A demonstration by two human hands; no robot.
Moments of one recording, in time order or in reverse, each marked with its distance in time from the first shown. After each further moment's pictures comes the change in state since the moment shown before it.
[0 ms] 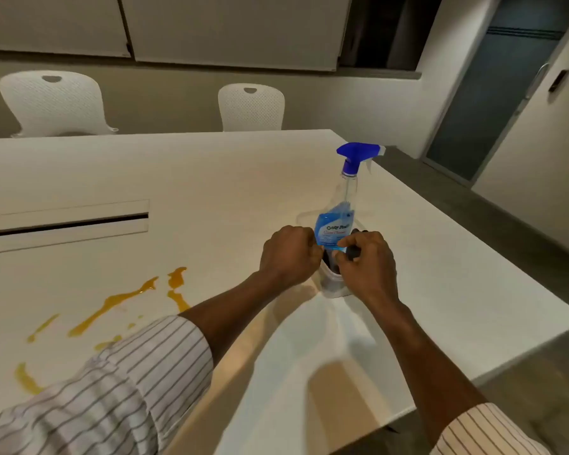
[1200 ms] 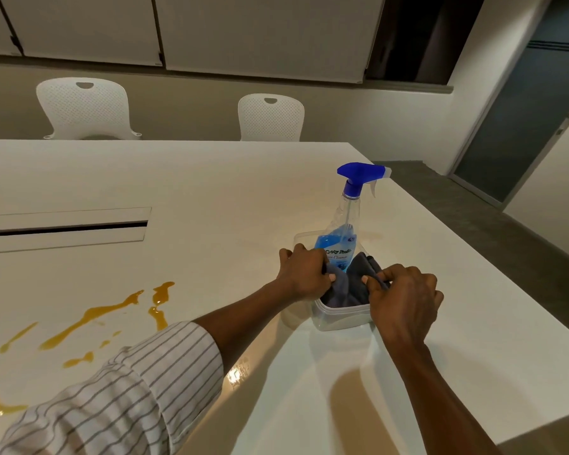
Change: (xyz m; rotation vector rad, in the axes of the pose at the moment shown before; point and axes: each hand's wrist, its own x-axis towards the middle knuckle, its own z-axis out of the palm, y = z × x) left_hand 0.047 0.020 0.040 0.027 -0.259 -0.056; right_hand 0.033 0.053 -0.012 -0.400 0.106 0.143
